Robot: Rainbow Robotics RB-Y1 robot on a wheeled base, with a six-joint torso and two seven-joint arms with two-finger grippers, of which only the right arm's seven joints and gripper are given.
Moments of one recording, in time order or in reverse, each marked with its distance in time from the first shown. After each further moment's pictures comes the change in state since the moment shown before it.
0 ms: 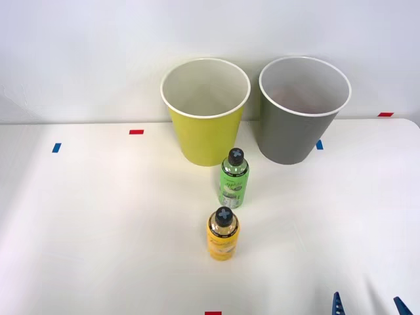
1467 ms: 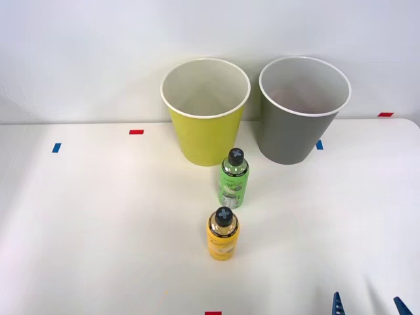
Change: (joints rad) arm 0.000 0.000 0.000 0.000 0.000 0.000 0.000
